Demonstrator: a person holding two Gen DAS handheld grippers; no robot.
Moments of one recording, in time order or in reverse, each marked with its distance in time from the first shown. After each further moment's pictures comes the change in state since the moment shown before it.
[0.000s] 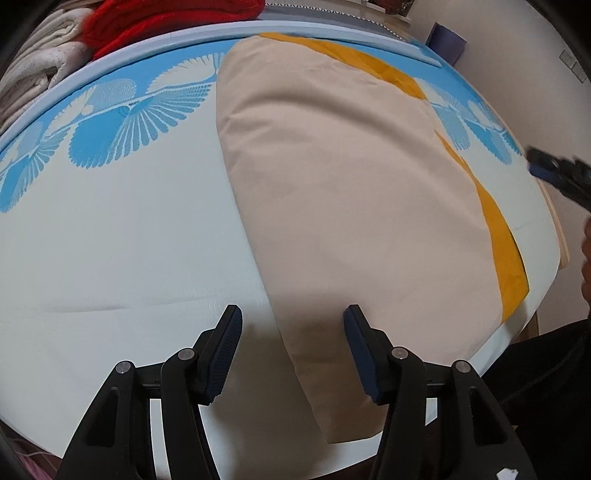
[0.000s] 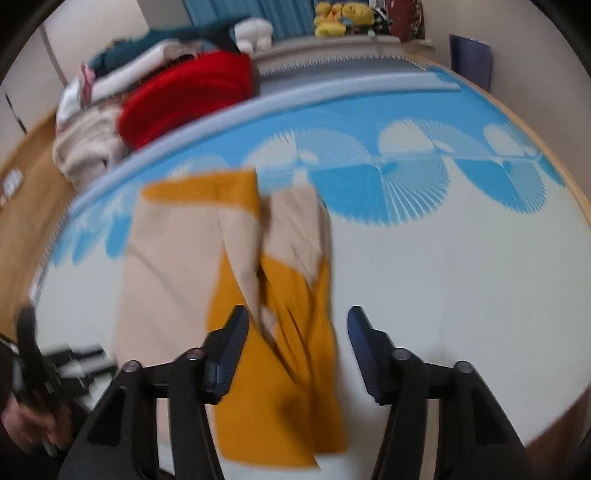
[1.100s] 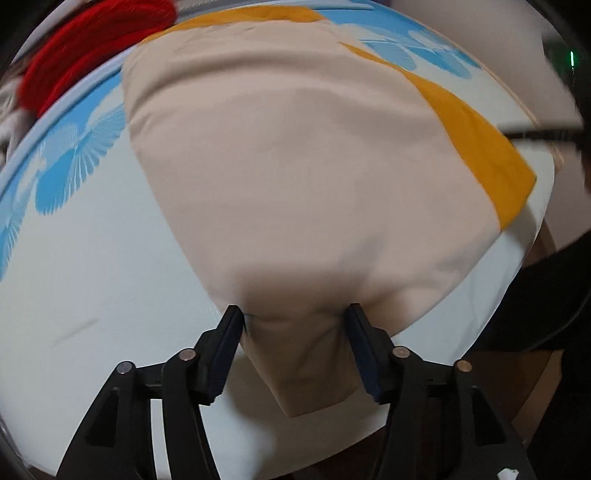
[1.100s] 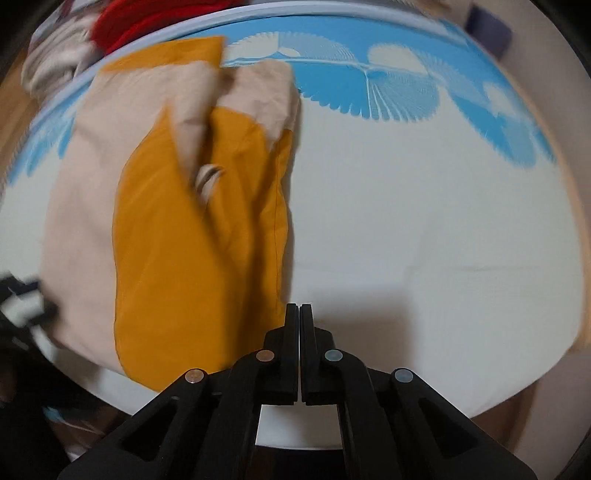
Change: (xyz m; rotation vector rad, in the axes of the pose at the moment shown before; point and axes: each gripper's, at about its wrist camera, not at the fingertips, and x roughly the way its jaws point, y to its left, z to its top) left arm 0.020 -0.060 -0.031 0.321 0.075 0.036; right arm 0.032 -0.035 -0.061 -0.070 0.300 -0.137
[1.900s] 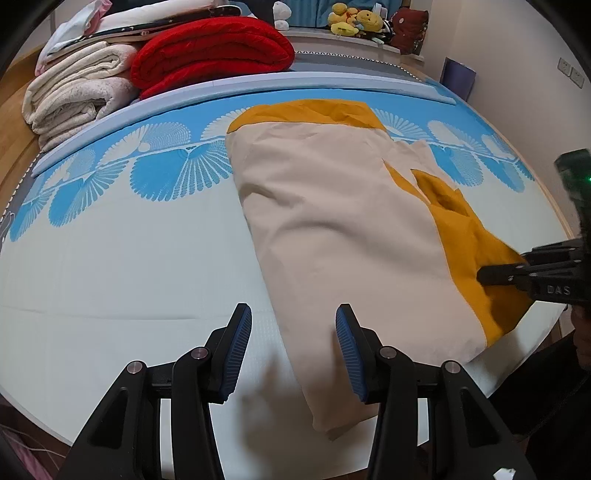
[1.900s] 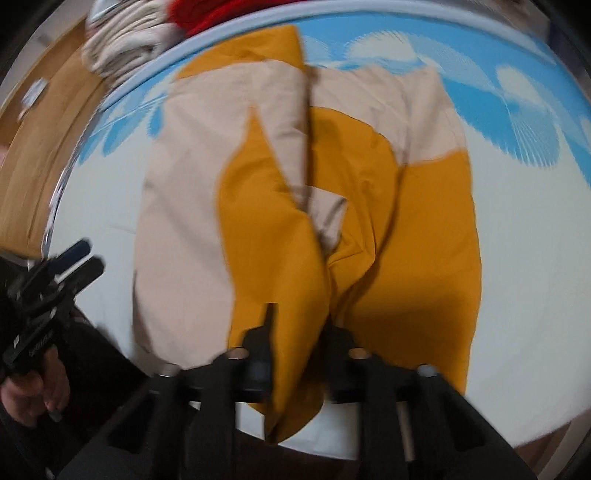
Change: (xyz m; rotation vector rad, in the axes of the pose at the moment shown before) left arm -0.072 0.081 -0.022 -0.328 -0.249 0.115; right arm 0.011 0.143 0.020 -0.222 0.043 0.190
